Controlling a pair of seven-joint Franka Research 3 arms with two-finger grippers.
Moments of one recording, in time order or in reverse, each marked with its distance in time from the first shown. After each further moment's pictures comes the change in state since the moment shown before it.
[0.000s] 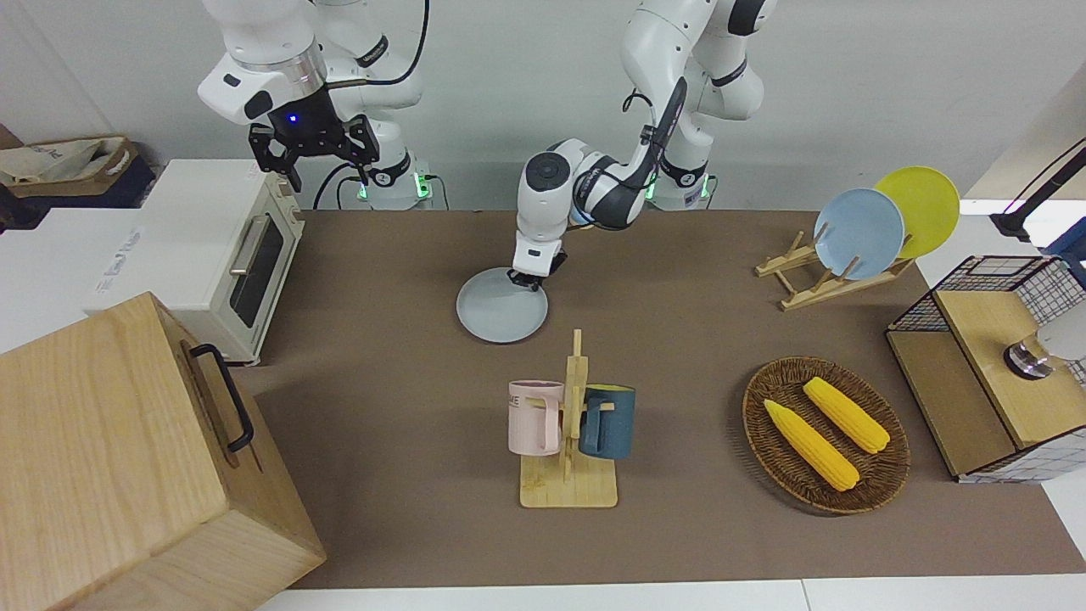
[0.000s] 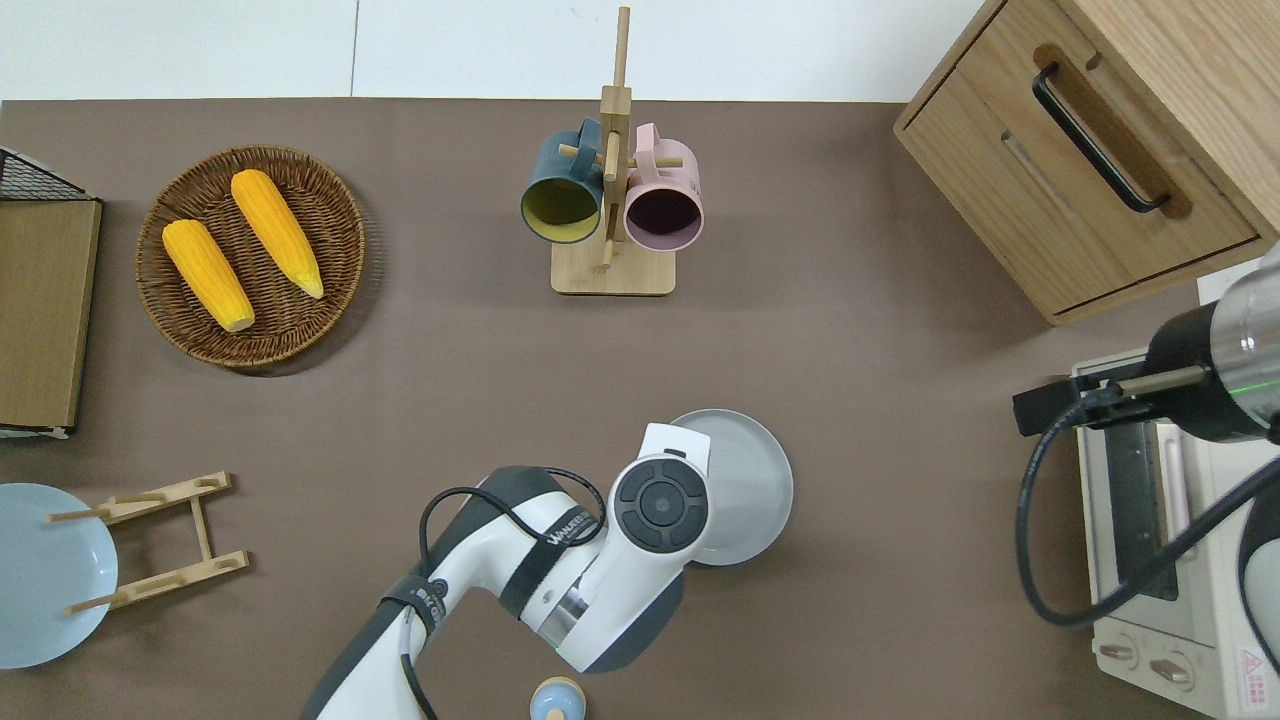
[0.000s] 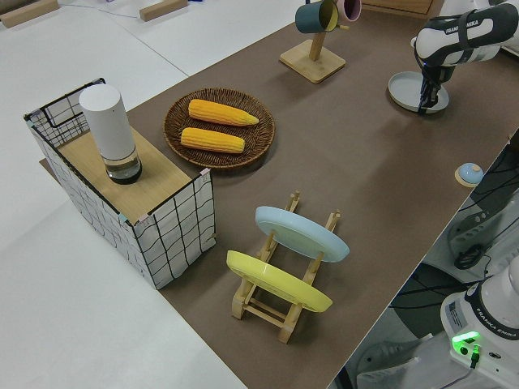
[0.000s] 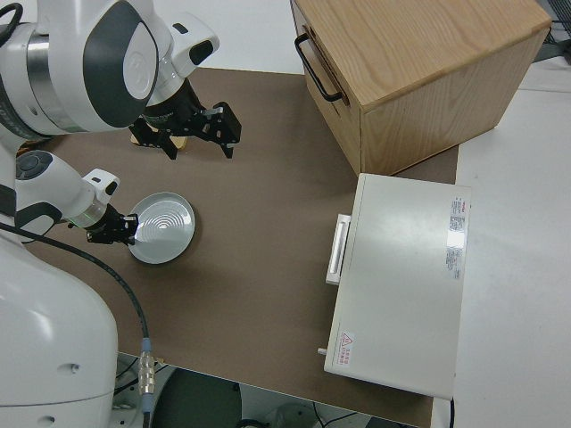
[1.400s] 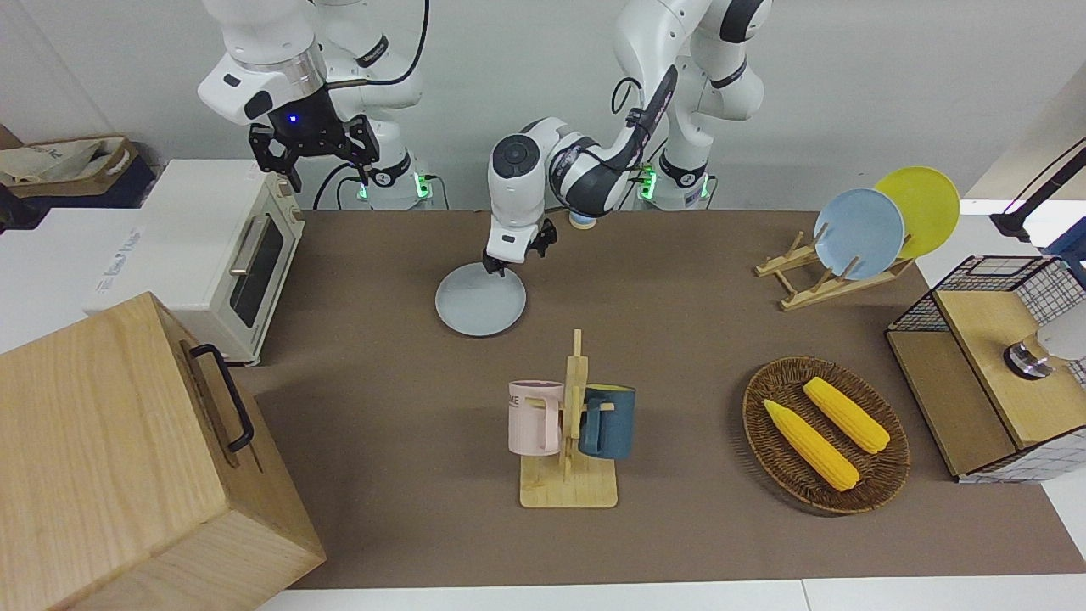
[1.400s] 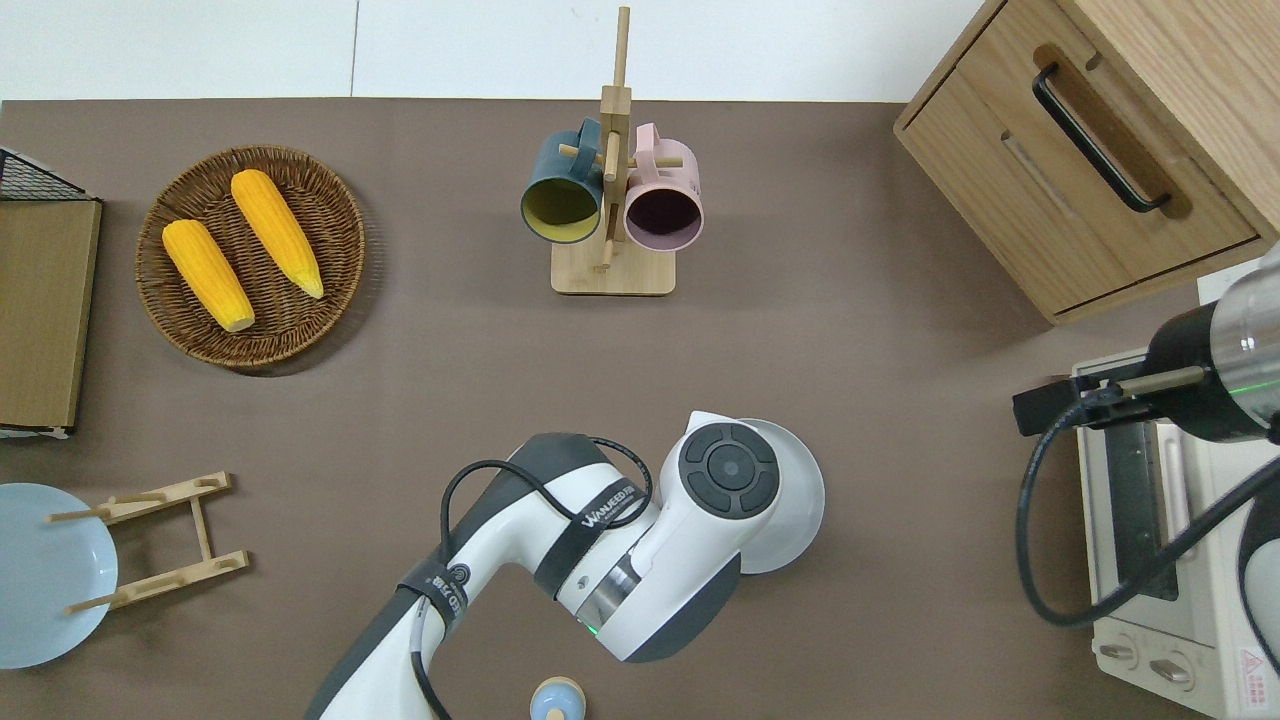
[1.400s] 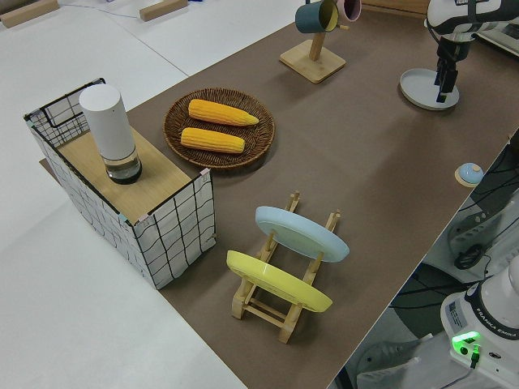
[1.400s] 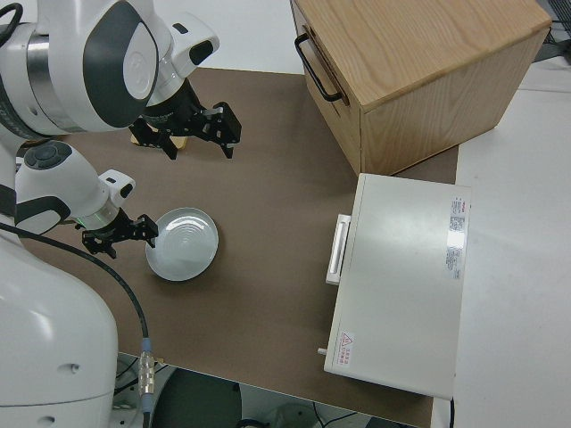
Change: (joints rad) left arm 0.002 0.028 -0.027 0.229 0.001 -0.325 0.046; right arm 0.000 0.000 0.000 0.000 0.000 0.000 0.000
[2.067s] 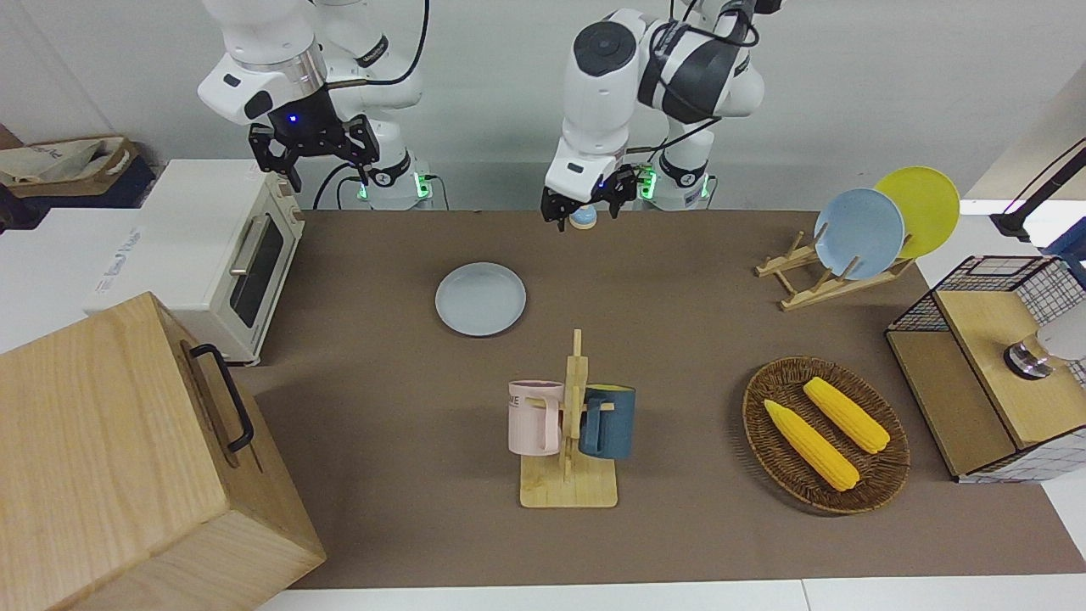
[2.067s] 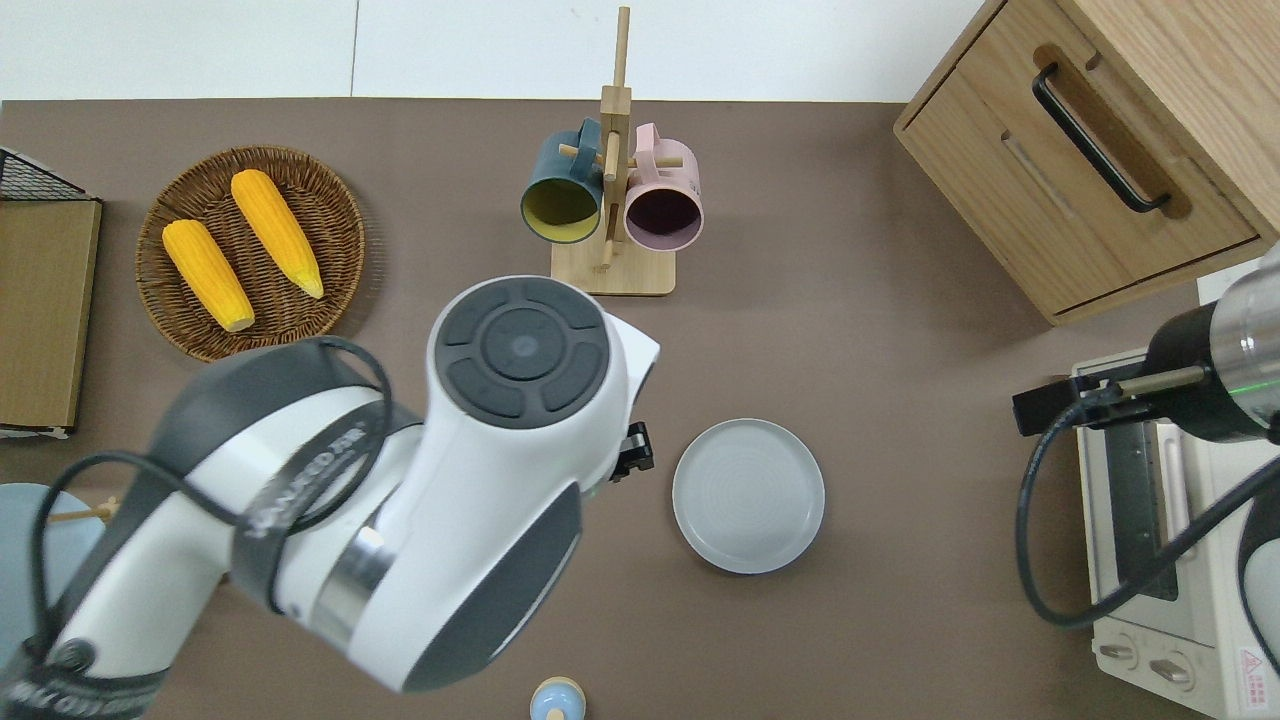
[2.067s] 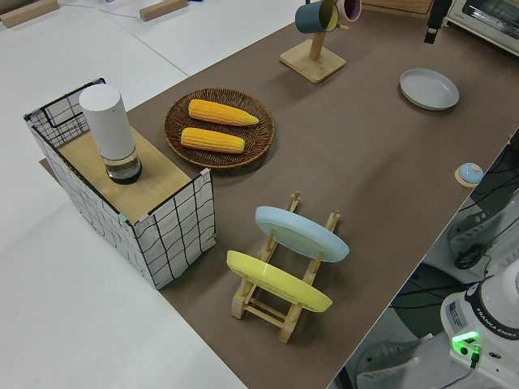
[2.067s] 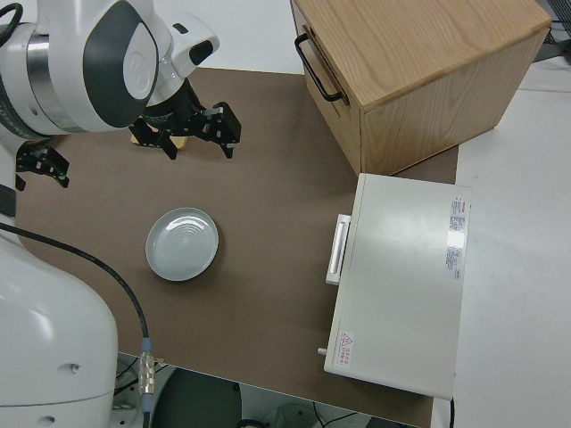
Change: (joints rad) left arm 0.202 -0.202 0.017 0.237 0.028 -0.416 0.409; right arm 0.000 0.000 0.000 0.000 0.000 0.000 0.000
